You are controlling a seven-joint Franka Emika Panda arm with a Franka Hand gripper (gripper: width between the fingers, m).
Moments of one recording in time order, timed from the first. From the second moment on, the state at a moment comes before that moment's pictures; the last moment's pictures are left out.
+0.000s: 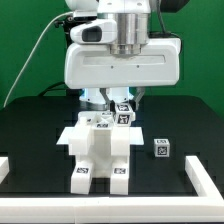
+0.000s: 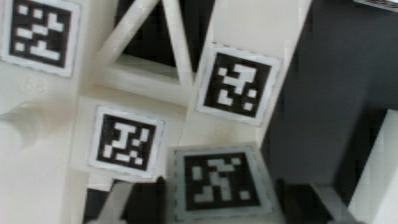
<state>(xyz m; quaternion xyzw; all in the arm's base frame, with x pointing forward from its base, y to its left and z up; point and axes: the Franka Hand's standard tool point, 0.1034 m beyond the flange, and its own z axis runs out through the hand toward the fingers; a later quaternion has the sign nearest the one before) 0.526 0.015 0.125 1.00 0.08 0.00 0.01</state>
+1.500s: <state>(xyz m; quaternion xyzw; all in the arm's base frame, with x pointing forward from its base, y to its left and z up) 0.537 0.012 0.127 0.99 -0.12 0.06 0.00</state>
